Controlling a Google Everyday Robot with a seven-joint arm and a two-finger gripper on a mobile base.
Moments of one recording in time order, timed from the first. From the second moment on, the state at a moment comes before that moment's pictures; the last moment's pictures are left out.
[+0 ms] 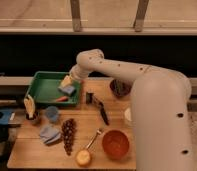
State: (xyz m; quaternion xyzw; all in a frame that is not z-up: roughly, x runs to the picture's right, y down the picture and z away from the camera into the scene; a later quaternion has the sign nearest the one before) arm -0.138 -0.043 0.847 -0.29 -0.13 0.54 0.78
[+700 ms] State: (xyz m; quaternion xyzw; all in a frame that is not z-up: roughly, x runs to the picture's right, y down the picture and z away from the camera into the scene) arm -0.201 -0.058 0.864 -0.31 -0.14 0.47 0.81
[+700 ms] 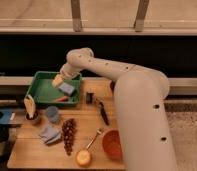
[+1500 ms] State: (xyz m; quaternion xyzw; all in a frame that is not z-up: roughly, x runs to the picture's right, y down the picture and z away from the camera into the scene) arm -0.210 -0.026 0.927 -0.35 -0.04 0.40 0.85
